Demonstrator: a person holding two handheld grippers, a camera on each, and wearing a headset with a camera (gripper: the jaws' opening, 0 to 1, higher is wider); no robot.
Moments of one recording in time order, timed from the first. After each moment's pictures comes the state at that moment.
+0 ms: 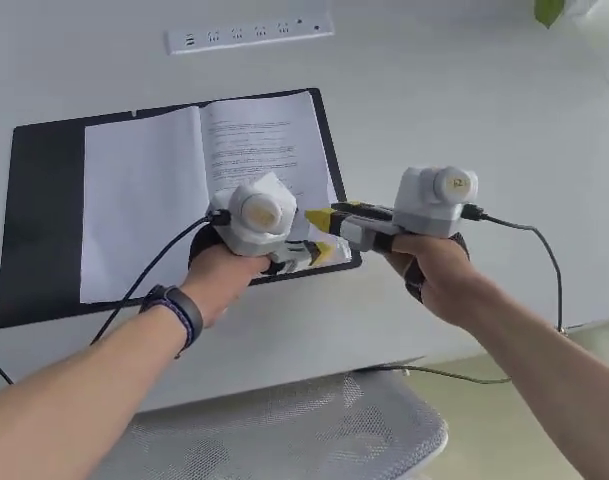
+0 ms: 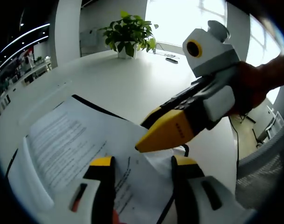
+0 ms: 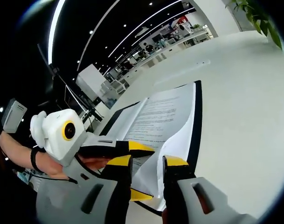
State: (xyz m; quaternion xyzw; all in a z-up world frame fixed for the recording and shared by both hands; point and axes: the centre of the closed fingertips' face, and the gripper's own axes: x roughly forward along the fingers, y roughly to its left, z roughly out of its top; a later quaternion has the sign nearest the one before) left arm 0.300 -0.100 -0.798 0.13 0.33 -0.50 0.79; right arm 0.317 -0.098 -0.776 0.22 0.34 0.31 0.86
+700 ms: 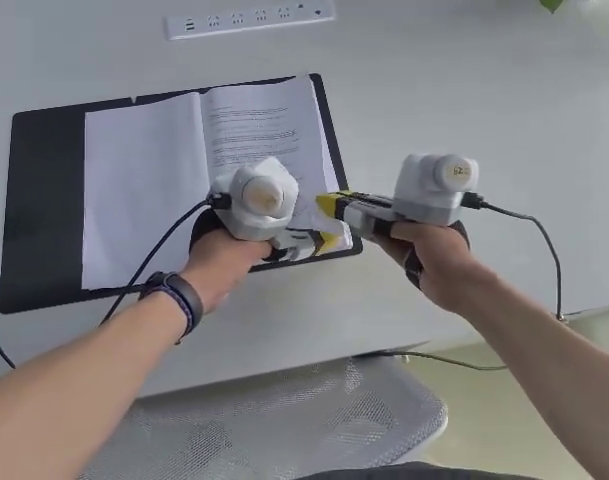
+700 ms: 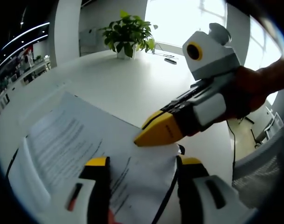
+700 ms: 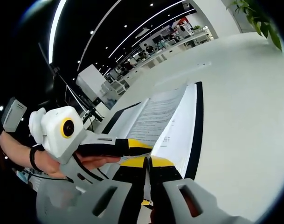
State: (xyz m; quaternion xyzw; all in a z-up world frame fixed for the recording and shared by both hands) left arm 0.295 -0.098 -0.789 0.13 0.33 -0.50 0.79; right arm 0.313 -0.096 -0.771 0.22 0.33 0.31 0.86
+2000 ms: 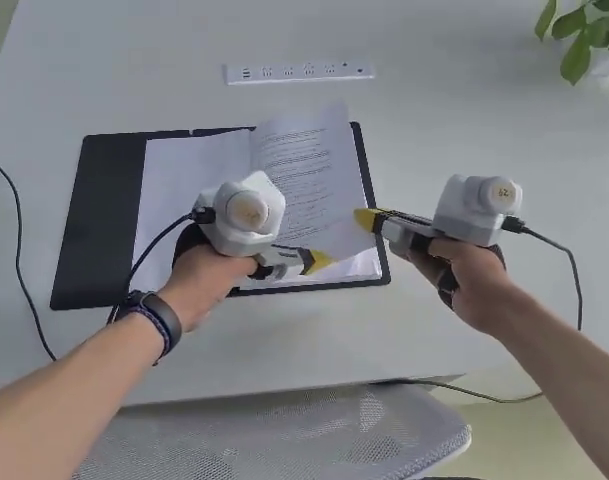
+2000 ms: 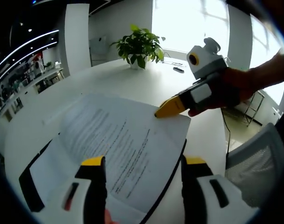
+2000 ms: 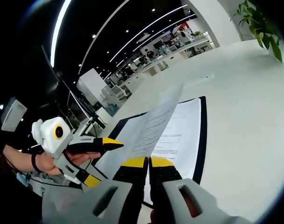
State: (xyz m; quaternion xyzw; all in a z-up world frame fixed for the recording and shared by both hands) left arm 0.296 -0.020 -0.738 0.13 0.30 -0.46 0.82; right arm 0.316 -0.094 -0.729 0.22 0.31 0.31 0.88
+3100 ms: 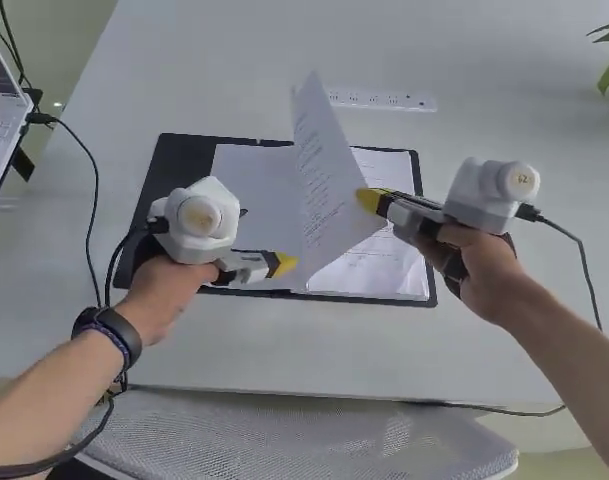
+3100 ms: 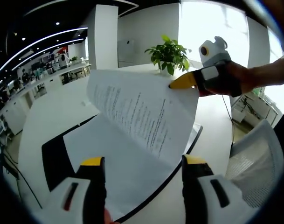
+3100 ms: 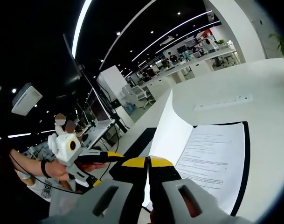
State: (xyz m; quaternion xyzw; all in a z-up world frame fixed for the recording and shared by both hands) left arm 0.287 0.112 -0.715 0.08 0.29 -0.36 0.88; right arm 0.333 0.010 -0.666 0.19 0.26 0.40 0.86
